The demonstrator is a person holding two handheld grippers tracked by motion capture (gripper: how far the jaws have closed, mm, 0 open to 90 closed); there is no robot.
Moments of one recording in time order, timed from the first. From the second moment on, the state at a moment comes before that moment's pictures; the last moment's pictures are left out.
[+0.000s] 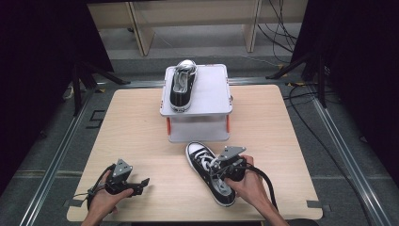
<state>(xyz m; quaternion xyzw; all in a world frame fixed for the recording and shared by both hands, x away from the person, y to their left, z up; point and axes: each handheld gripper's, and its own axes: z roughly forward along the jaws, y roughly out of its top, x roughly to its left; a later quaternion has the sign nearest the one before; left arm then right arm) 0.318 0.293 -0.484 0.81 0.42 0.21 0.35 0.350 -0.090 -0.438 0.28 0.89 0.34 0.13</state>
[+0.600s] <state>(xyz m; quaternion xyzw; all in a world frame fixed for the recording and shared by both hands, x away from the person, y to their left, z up) 0.318 0.292 -0.486 0.80 0.44 0.20 0.35 0.354 -0.090 -0.438 0.27 0.89 0.33 0.13</state>
